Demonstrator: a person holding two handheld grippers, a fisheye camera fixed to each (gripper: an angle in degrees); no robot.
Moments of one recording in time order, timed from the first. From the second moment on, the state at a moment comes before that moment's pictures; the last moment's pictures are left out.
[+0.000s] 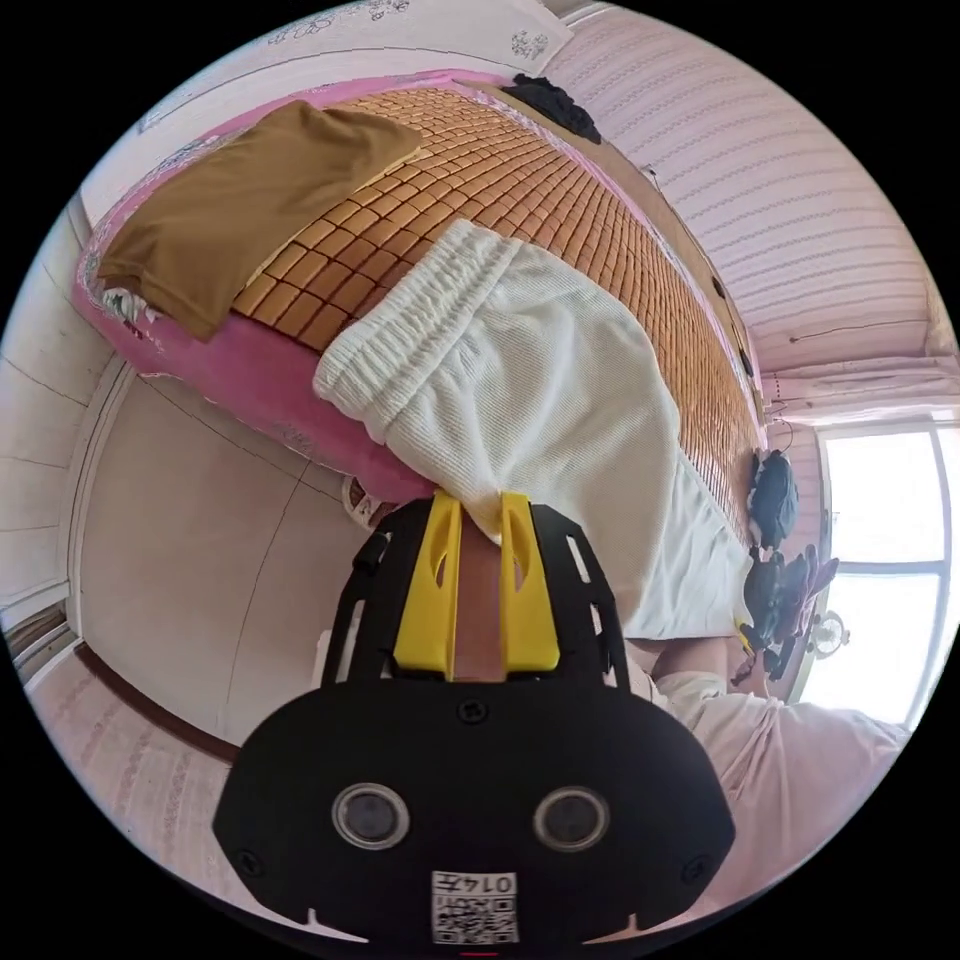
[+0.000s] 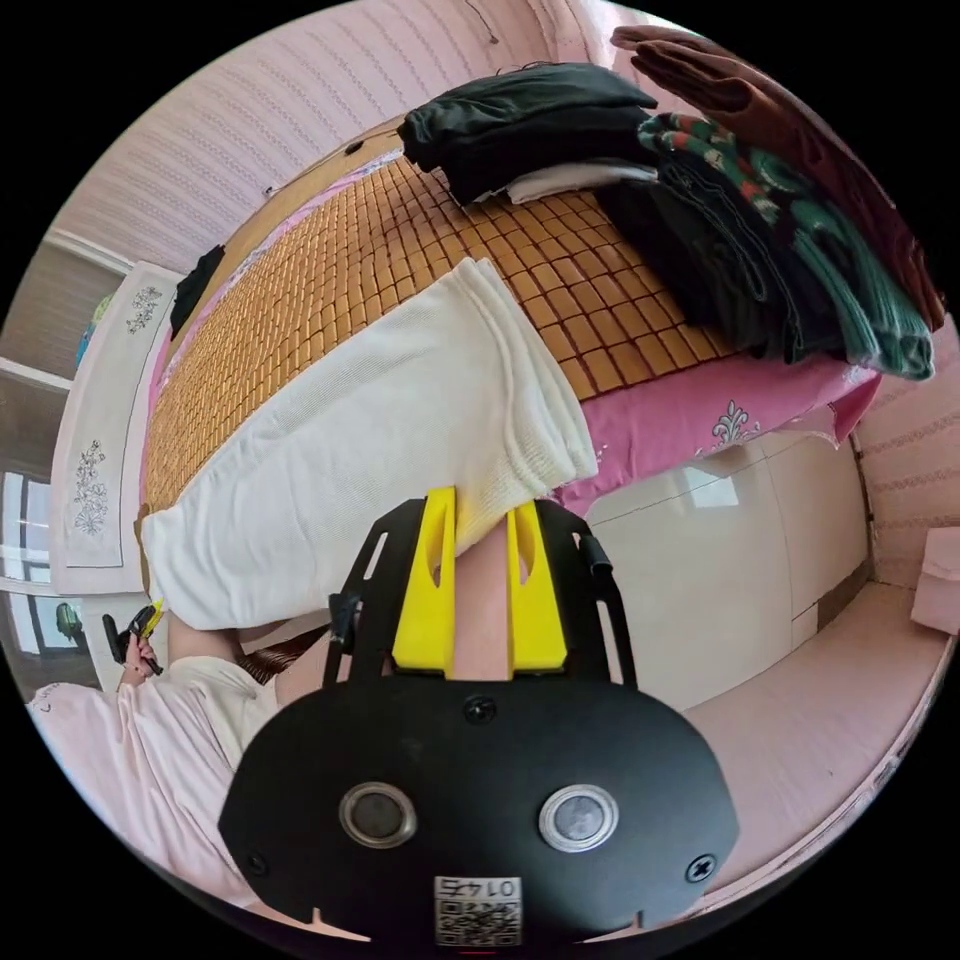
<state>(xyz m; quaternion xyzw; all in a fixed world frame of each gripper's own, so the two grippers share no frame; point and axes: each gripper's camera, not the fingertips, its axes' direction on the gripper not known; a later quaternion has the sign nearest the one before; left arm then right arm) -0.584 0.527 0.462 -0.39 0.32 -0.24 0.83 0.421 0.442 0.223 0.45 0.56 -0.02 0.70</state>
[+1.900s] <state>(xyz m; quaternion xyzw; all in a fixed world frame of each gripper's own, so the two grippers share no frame) -0.046 0.343 0.476 -0.40 0.30 0.33 0.80 0.229 0.352 0.242 0.38 0.68 0.00 0.63</state>
